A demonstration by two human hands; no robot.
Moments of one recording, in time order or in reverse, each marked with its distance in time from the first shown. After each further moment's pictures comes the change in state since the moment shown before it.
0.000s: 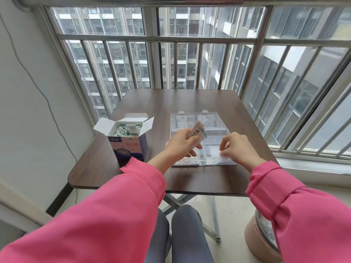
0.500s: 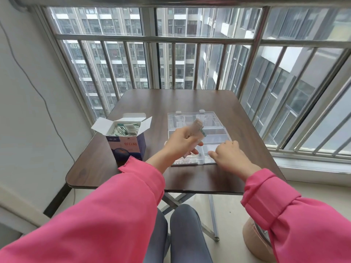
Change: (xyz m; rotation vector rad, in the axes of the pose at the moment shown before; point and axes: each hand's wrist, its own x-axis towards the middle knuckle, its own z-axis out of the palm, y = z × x) left_hand -0.005 0.008 0.002 -0.086 -0.004 0.022; right_hand -0.019 -0.016 0.018 -0.330 -0.112 0.013
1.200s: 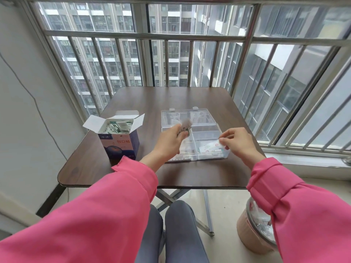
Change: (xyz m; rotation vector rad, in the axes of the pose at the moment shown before) left_hand 0.003 -0.011 -0.004 0.426 0.116 0.063; right_hand 0.009 0.038 -0.016 0.685 0.260 0.114
